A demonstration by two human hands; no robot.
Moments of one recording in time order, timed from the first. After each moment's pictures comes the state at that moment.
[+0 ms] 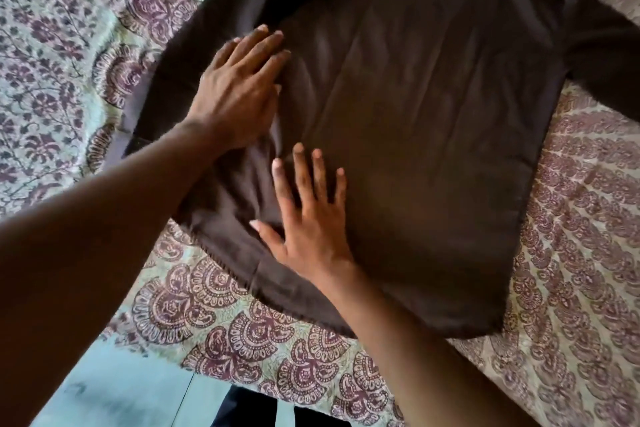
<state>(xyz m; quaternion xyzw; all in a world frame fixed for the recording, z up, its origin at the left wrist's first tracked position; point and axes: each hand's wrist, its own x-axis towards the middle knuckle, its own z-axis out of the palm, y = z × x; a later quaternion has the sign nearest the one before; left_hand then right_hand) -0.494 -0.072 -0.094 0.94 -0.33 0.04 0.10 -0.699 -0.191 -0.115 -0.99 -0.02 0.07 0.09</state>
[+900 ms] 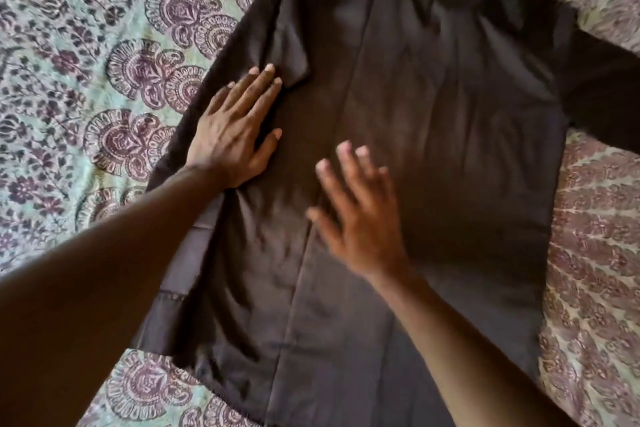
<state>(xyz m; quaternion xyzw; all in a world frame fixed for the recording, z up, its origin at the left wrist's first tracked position) -0.367 -0.115 -0.116 0.92 -0.37 -0.03 0.11 -0.564 -0.299 -0.111 -0.99 0.04 -0.03 0.12</state>
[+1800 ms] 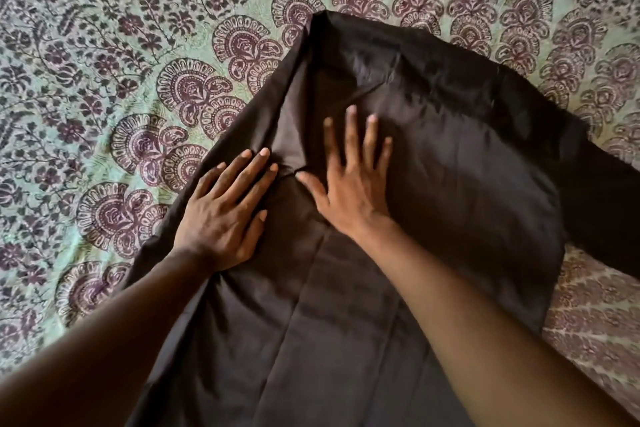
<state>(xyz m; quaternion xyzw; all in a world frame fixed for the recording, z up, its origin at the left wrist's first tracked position) -0.360 -0.119 -0.118 0.94 -0.33 -0.03 0.08 -0.370 -0.358 -0.121 -1.00 0.05 0.08 0.04</state>
